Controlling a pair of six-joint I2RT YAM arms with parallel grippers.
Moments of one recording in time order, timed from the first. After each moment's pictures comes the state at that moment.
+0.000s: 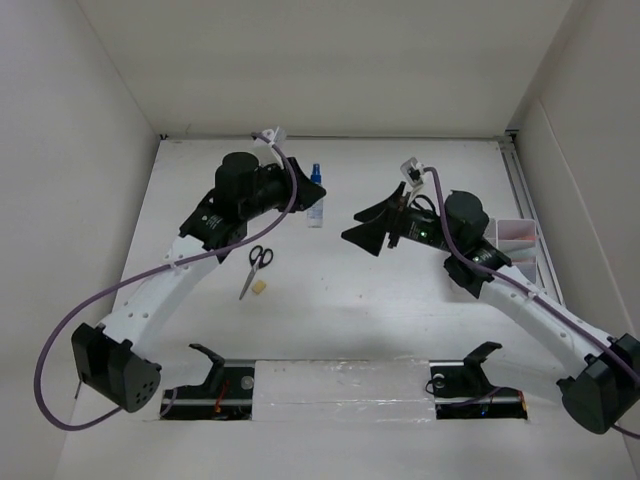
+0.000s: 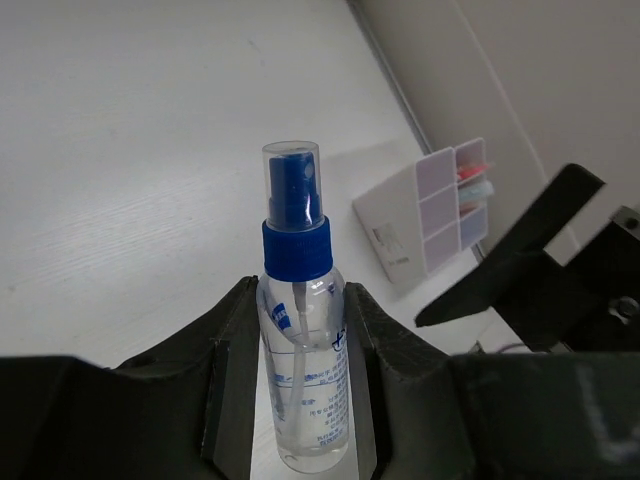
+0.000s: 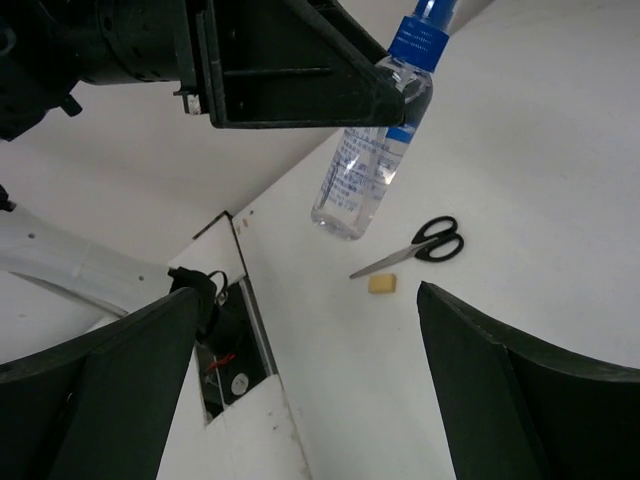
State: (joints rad) left arm -0.51 1.23 1.20 -0.26 0.24 -0.56; right arm 0.56 1.07 0.86 0.22 -0.59 0.54
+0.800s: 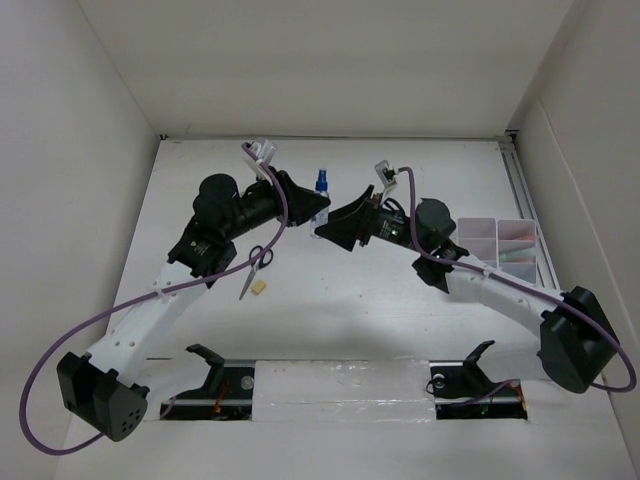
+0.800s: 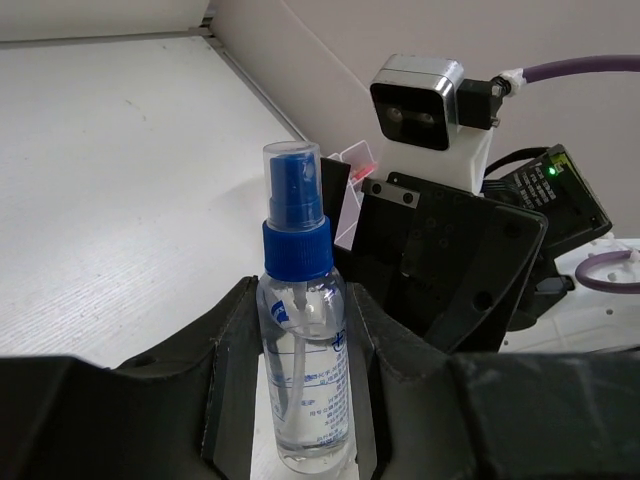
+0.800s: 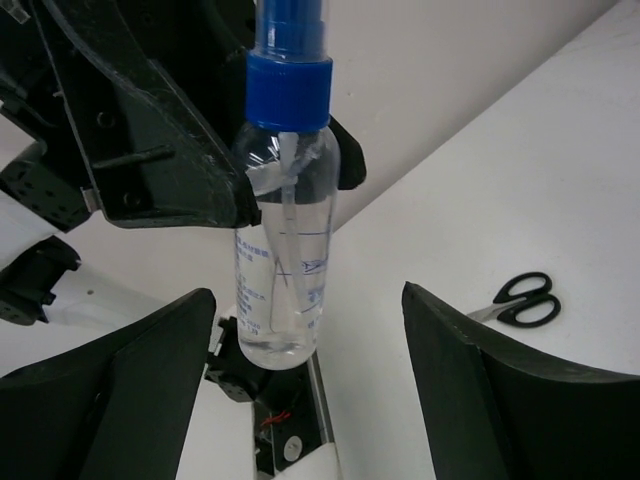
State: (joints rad) left arm -0.51 1.06 1.01 0.03 0.48 -0.59; right arm 0.68 1.31 0.81 0.71 -0.53 0.77
